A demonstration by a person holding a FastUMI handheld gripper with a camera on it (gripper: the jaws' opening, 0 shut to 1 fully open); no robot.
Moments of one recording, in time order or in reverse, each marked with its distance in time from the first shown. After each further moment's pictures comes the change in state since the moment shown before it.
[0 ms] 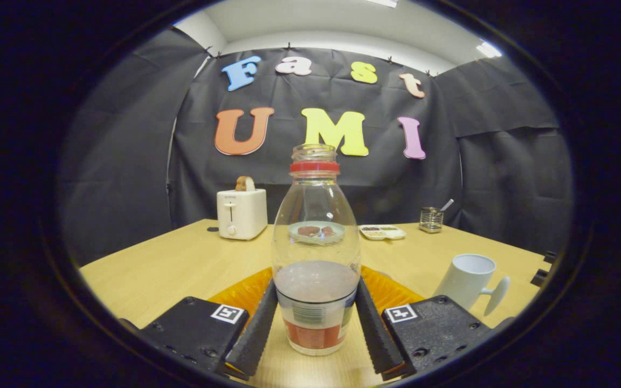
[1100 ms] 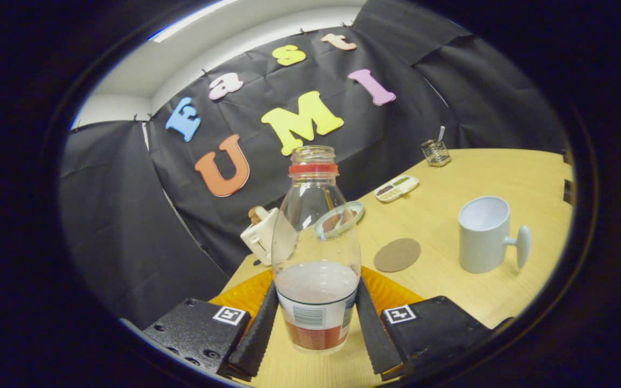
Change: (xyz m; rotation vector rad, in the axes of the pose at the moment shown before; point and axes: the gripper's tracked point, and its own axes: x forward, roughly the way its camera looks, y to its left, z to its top) arm -0.018 -0.016 0.042 0.624 0.149 0.150
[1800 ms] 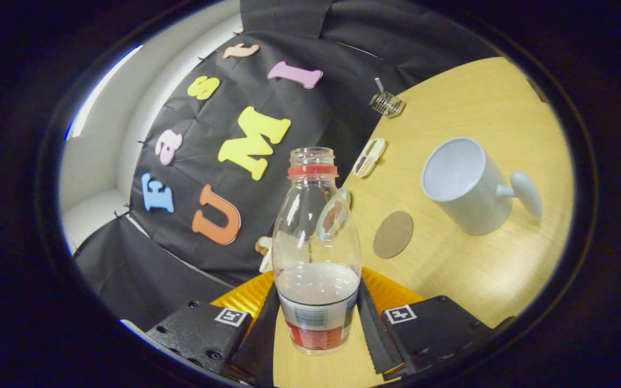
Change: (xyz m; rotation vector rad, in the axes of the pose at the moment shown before) arm 0.009 -0.044 0.025 0.480 0.035 0.031
